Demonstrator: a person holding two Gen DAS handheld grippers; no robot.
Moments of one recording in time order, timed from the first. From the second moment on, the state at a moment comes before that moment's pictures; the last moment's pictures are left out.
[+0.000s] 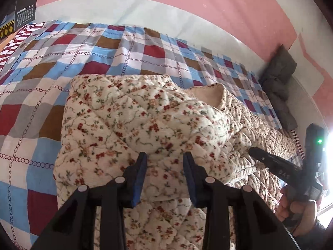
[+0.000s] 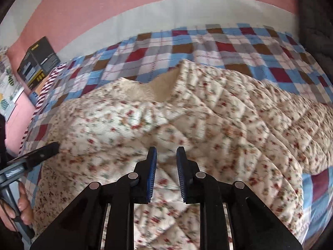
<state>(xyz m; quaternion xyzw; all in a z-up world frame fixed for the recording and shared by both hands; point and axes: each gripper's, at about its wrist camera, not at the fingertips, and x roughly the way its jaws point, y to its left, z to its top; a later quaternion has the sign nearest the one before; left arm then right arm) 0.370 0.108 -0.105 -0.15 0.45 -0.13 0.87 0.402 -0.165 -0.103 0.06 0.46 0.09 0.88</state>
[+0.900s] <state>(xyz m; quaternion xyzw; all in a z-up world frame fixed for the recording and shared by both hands) 0.304 0.049 -0.076 -0.13 0.45 -0.15 0.87 0.321 -0.381 -0.110 0.25 0.45 -0.02 0.86</state>
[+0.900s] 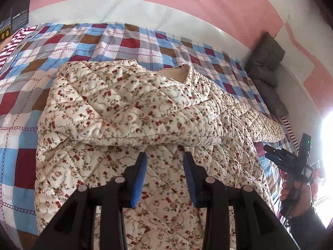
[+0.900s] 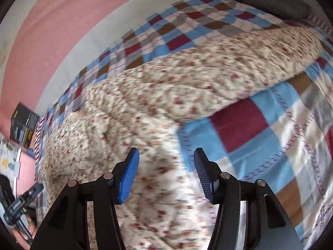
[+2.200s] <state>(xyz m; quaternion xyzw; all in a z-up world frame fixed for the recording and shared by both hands) 0.379 -0.018 -0.080 -0.05 0.44 -0.13 0.89 0.369 -0.626 -0.048 0.39 0.28 -0.14 0.87</state>
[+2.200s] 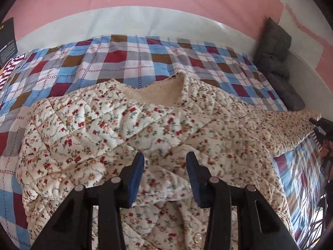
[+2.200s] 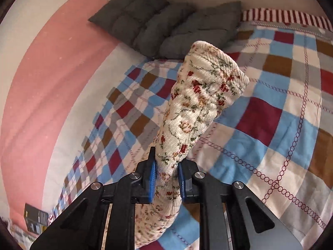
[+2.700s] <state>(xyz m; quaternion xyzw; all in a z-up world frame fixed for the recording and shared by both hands) 0.371 -0.011 -0.049 -0.06 0.43 -0.14 0.89 0.386 -0.408 0.054 0.24 0.30 0.07 0.92</state>
